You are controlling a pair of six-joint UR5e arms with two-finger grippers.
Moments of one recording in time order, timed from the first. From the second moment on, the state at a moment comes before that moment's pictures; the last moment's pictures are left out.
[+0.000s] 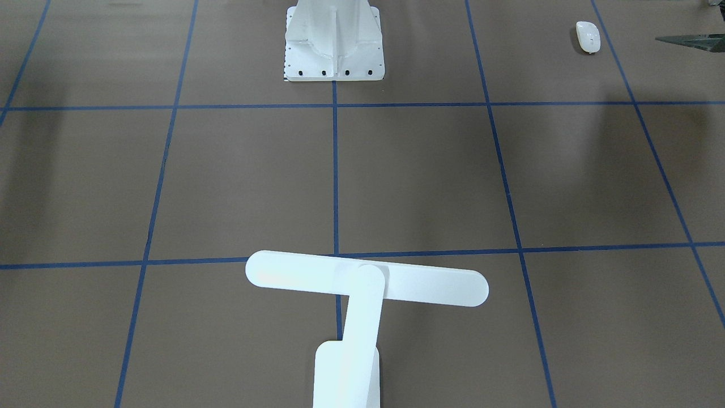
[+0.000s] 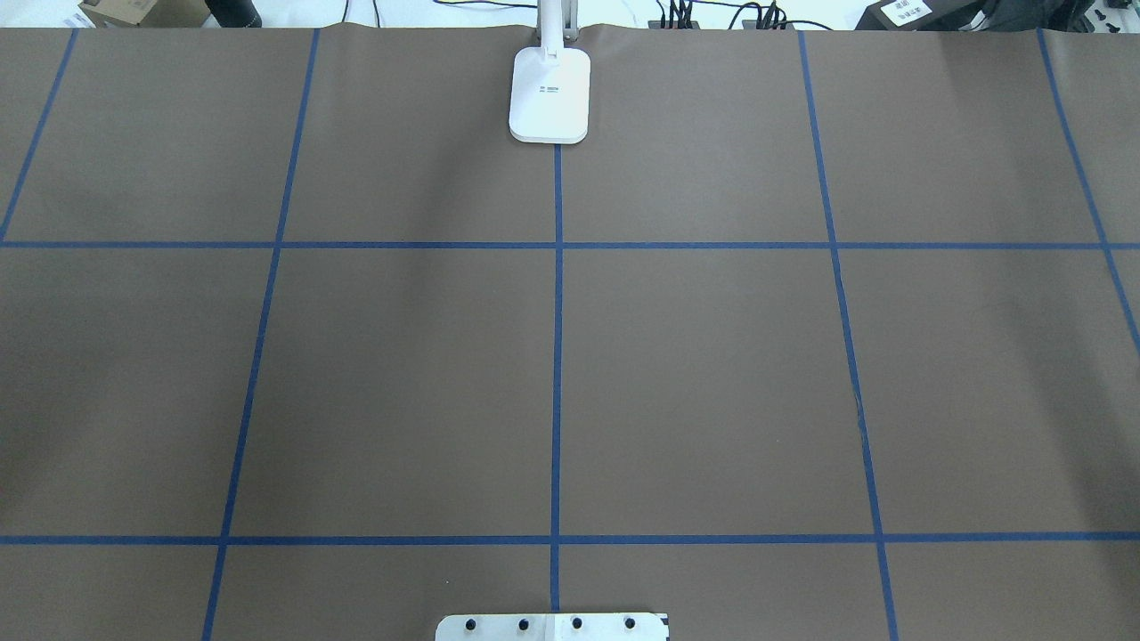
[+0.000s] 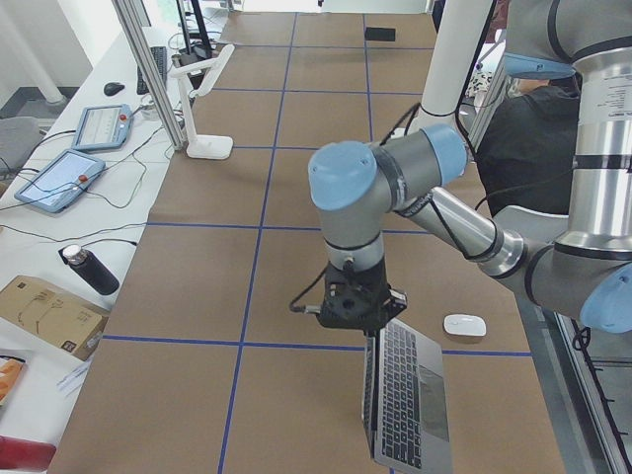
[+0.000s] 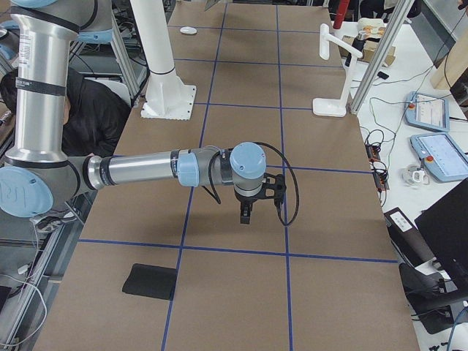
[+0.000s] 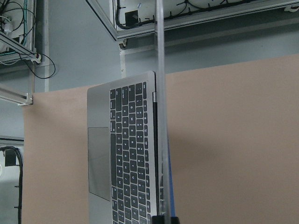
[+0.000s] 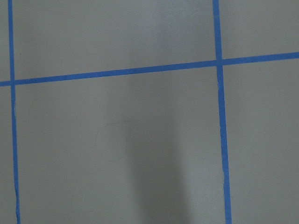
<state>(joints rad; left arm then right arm) -1.90 -1.64 -2.09 -0.58 -2.02 -0.94 1.55 -1.73 1.87 -1.63 2.51 0.15</state>
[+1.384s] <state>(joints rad) -1.28 -2.22 -2.11 -0.34 -2.30 -1.50 1.55 -1.75 1.86 -1.64 2.52 0.17</state>
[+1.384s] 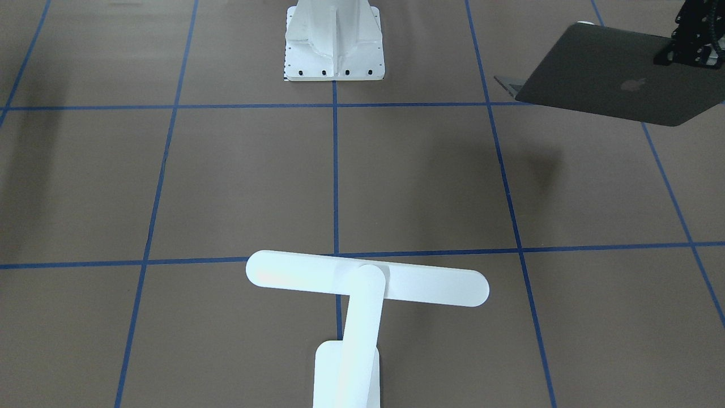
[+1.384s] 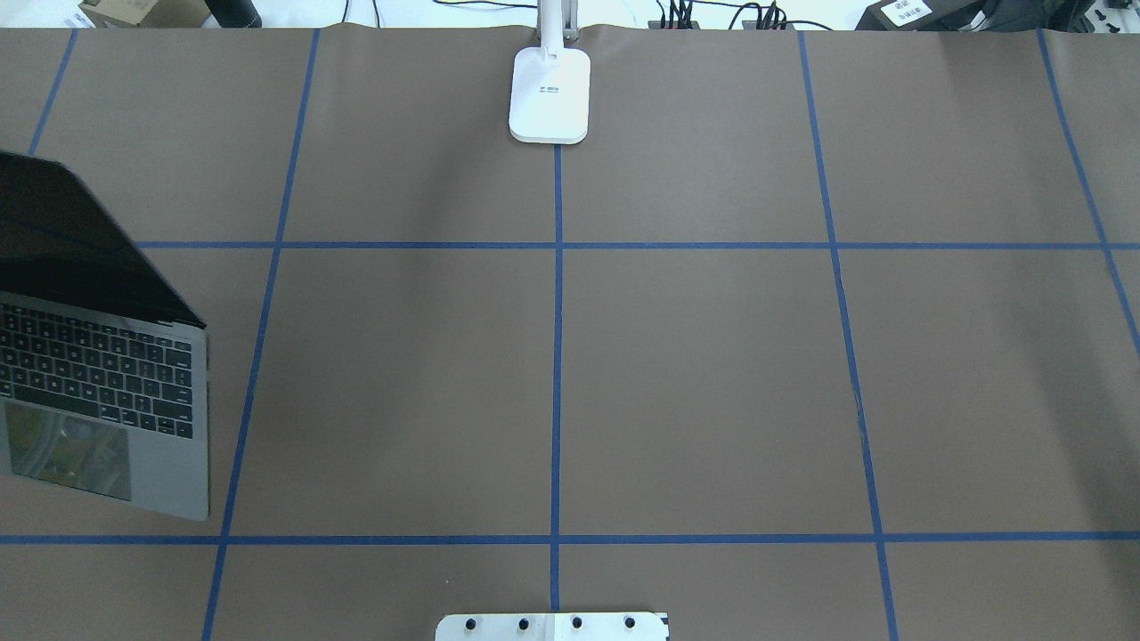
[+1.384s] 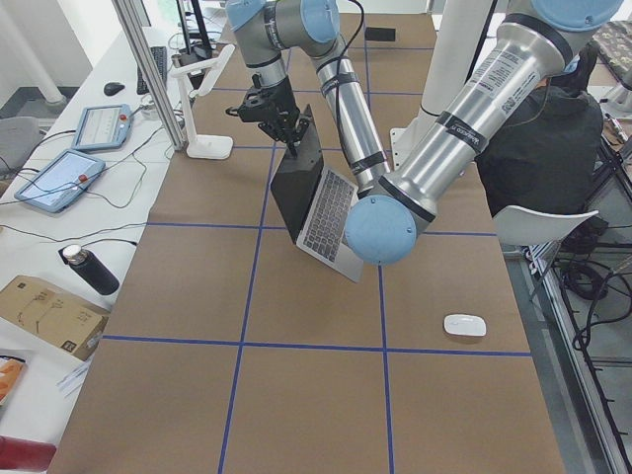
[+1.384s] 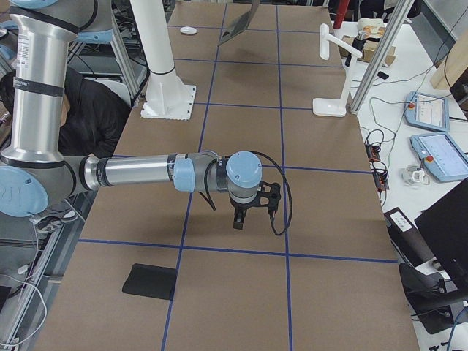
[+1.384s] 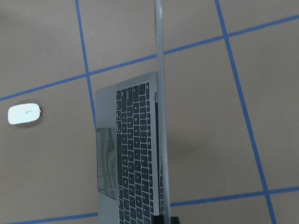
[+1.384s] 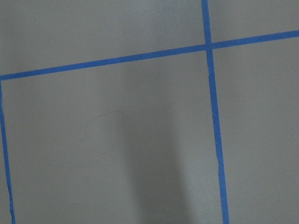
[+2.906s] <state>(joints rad) -0.97 -2.45 -1.73 -0.56 -2.47 -1.91 1.55 -1.74 1.83 -1.64 2.52 0.21</state>
